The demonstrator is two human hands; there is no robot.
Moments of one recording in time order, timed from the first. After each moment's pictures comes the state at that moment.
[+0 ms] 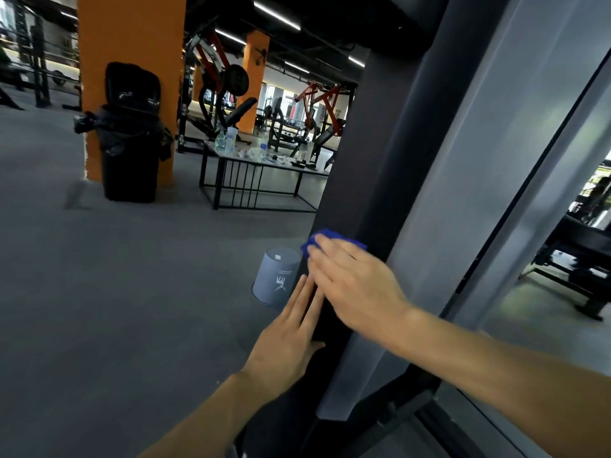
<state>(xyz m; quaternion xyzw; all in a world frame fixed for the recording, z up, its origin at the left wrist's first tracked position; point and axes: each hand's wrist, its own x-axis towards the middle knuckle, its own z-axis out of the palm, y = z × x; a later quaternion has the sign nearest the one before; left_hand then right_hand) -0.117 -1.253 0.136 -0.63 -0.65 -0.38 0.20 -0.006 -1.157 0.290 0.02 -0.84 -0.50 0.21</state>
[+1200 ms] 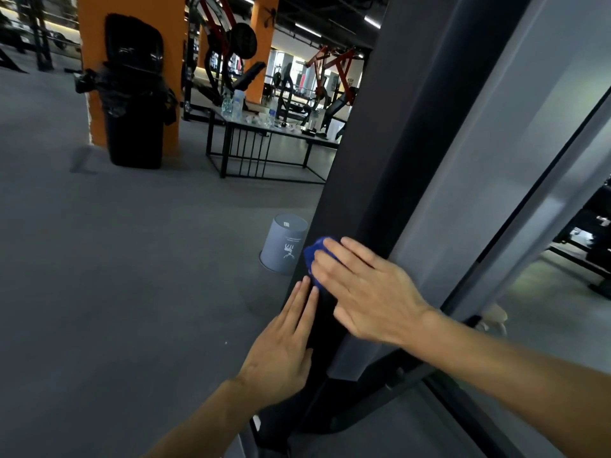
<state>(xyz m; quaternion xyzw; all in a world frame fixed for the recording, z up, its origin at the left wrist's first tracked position) -0.105 -1.274 0.055 -0.63 -0.67 -0.38 0.13 0.017 -1.159 0.222 0.01 -0.85 -0.51 0.14</state>
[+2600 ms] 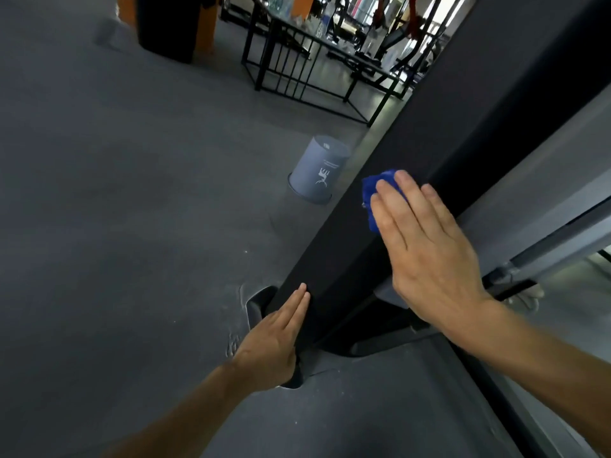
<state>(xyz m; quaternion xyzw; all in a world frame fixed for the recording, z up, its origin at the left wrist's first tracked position) -0.079 -1.303 -0.146 -0.54 -0.76 -0.35 -0.11 0.019 -1.152 0.101 -0.03 -0.85 -0.47 0.22</state>
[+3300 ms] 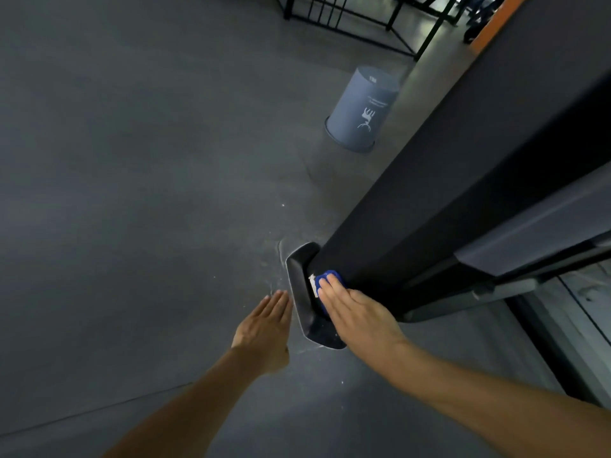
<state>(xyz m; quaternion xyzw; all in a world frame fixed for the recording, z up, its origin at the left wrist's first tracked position) -0.099 -1.339 -0.251 -0.50 -0.83 -0.02 -0.23 0.021 -1.179 -0.163 0.12 -0.89 -0.43 -0.10</state>
